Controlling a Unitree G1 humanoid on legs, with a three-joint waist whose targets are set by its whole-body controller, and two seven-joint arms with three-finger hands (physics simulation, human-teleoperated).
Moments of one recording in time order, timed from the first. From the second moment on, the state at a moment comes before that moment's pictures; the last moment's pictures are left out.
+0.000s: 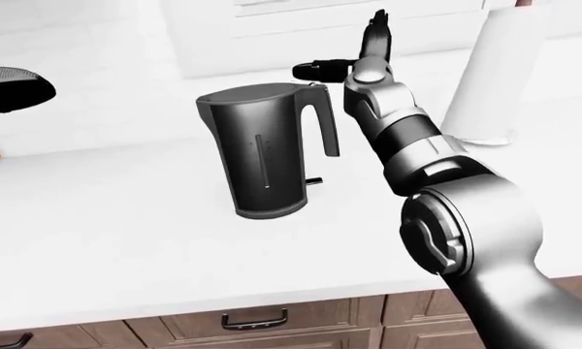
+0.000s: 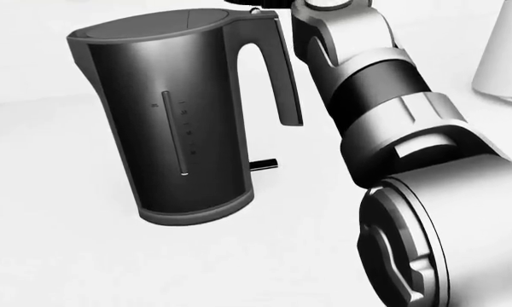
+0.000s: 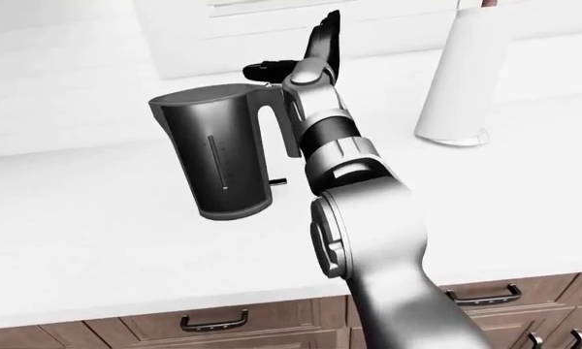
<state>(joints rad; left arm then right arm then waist) -0.50 0.95 0.63 -0.53 -1.09 0.78 0.42 -1.59 -0.09 -0.20 1.36 -0.05 0.18 -0.49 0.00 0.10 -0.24</state>
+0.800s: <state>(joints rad) -0.50 0.96 0.63 -0.52 -1.10 0.78 0.42 -1.55 -0.10 -0.19 1.37 -0.12 0.11 -0.66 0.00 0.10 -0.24</state>
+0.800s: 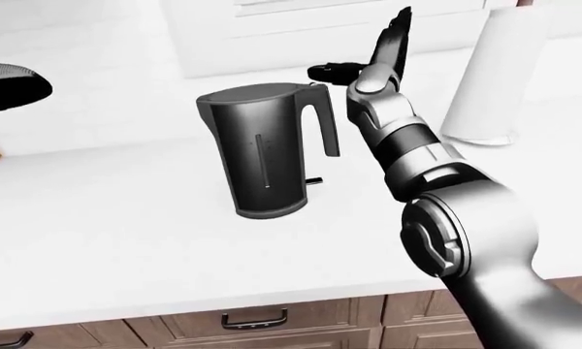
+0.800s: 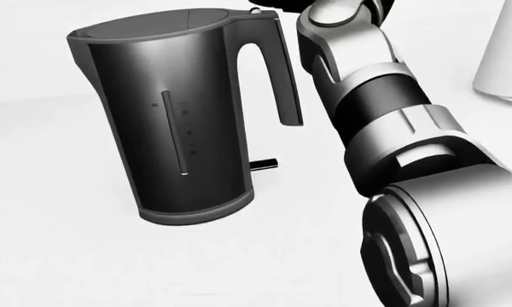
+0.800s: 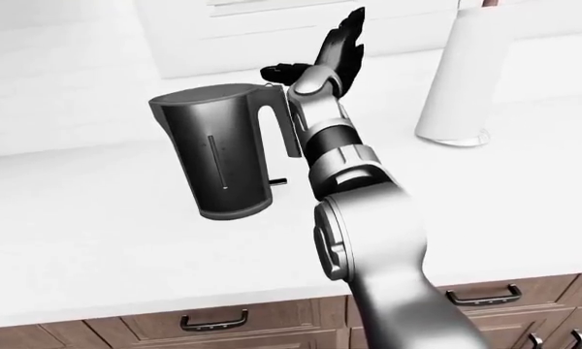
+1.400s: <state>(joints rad) -0.49 0.95 0.63 -0.53 -1.10 0.78 0.42 -1.54 -0.10 -0.19 1.37 -0.16 0.14 -0.69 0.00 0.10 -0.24</state>
